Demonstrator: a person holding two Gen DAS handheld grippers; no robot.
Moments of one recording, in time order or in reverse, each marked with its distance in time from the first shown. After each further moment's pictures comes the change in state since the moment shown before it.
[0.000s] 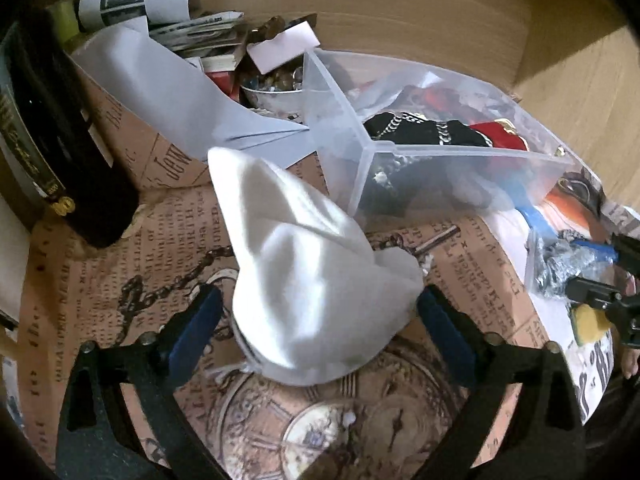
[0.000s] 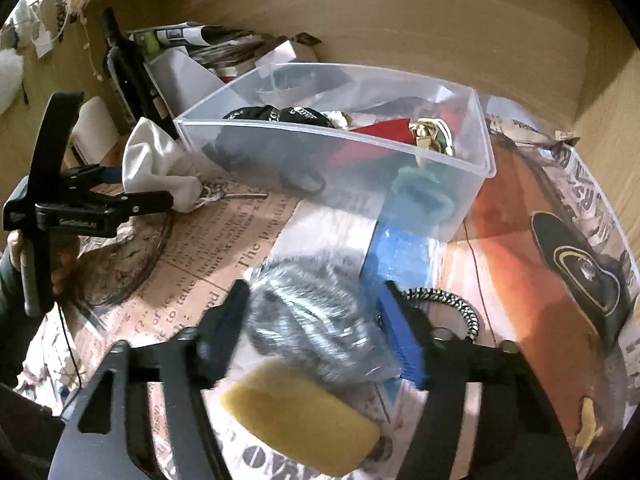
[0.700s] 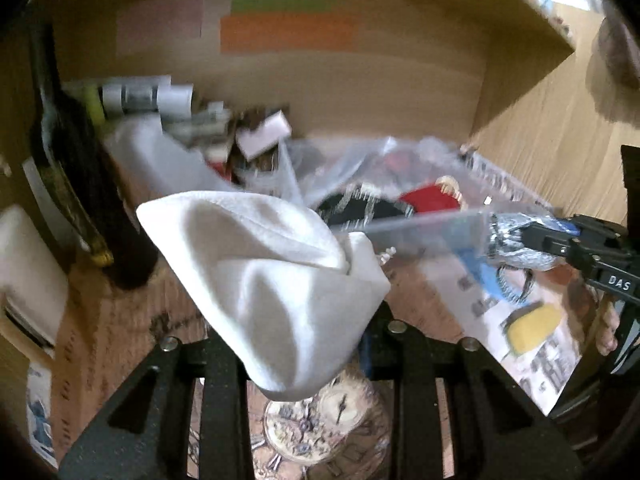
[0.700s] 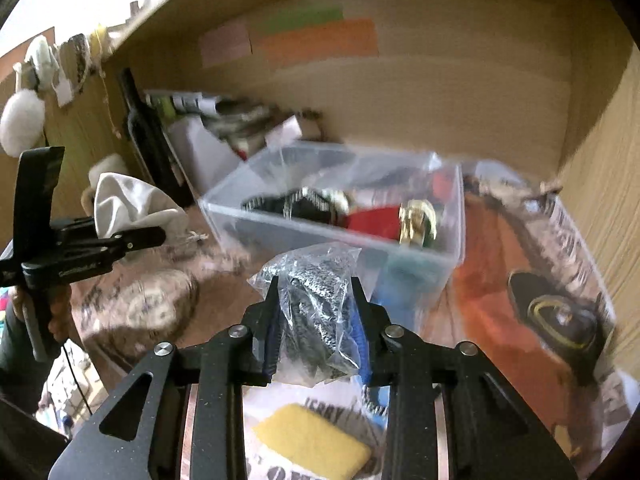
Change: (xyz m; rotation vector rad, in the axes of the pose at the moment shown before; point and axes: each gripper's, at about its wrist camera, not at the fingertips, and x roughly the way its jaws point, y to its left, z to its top) left arm -0.091 -0.024 0.004 0.053 -0.226 -0.039; right arm -0.054 0.004 0.025 0.009 -0.252 -0.002
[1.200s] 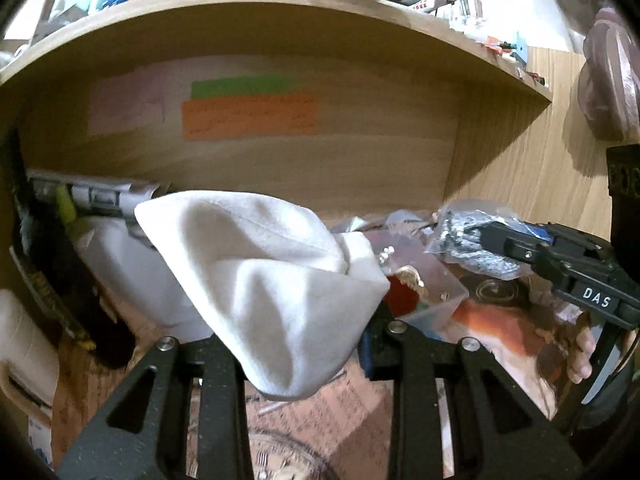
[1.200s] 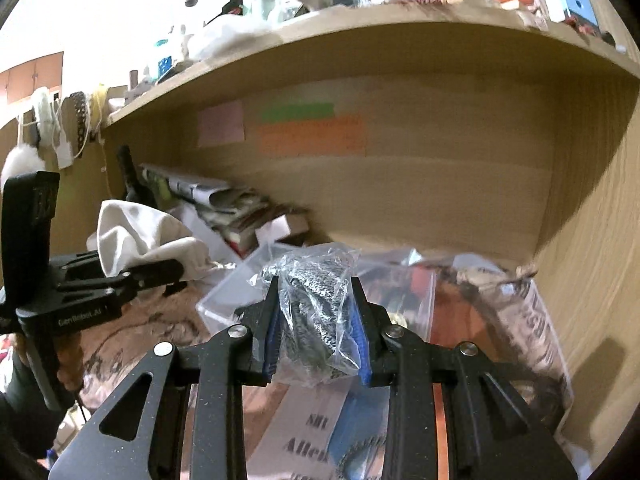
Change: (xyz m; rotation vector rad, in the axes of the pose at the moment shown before) left arm -0.006 -0.036 0.067 0.020 -0.174 -0.055; right arm -0.019 0.000 0.059 -0.026 -0.204 -0.060
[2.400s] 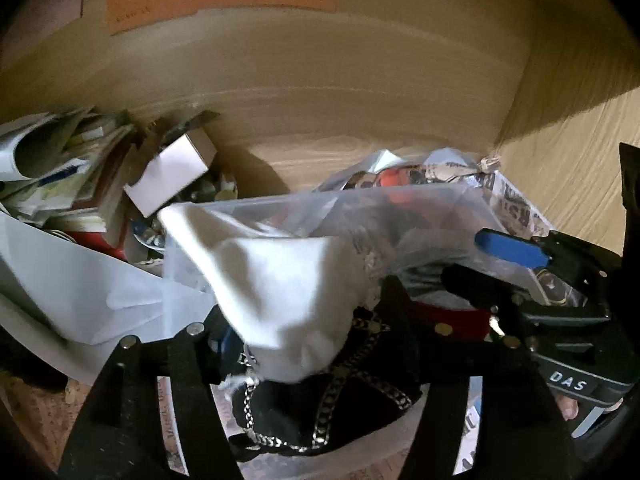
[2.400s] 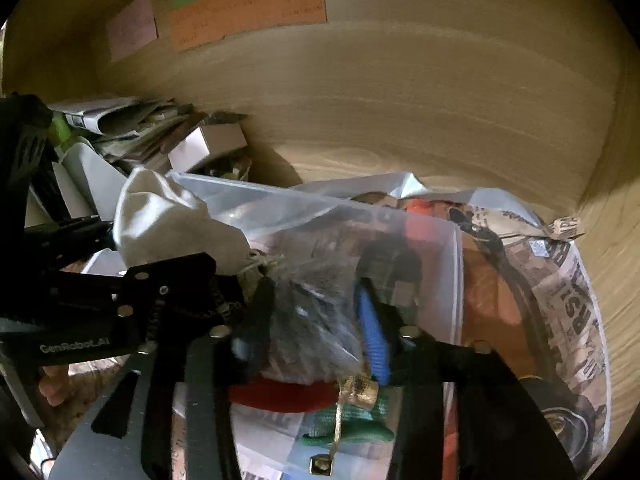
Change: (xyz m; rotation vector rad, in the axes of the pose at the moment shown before) left arm 0.167 0.010 0.009 -0.063 0.313 -0.002; right arm 0.132 -0.044 -0.017 0.041 0.326 -0.053
